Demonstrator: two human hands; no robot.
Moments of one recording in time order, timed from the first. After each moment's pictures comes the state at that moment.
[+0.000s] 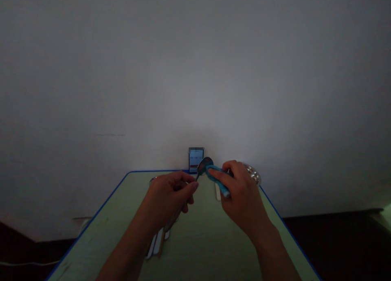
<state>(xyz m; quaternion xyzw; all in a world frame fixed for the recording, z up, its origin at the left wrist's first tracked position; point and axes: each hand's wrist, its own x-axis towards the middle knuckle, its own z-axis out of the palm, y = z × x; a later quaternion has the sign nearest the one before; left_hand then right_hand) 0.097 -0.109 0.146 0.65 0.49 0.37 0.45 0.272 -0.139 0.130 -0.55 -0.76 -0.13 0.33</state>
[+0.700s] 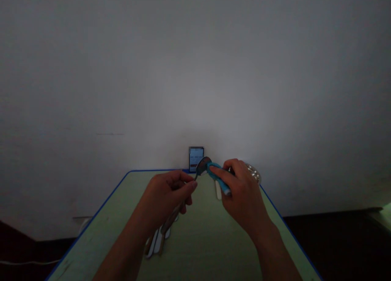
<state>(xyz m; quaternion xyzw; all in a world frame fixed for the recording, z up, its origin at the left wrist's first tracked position) 0.092 -0.108 0.144 0.65 0.49 0.36 0.47 0.274 -0.137 0.130 -0.55 -0.75 -0.15 0.34</state>
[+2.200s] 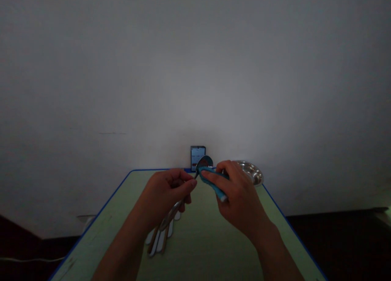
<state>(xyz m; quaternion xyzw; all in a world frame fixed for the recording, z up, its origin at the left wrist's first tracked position) 0.091 -0.105 0.149 0.65 0.48 0.35 0.48 0.269 -0.139 0.135 -0.49 -0.80 -0.10 0.34</state>
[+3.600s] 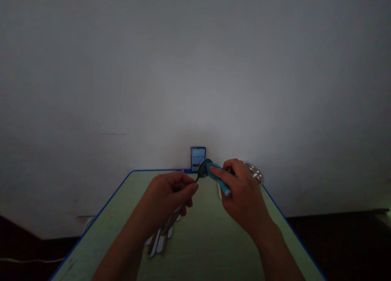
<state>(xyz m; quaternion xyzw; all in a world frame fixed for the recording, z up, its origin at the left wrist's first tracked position) 0.086 -0.109 0.145 0.67 0.48 0.33 0.46 0.270 -0.139 0.132 -0.54 -0.76 -0.12 0.35</state>
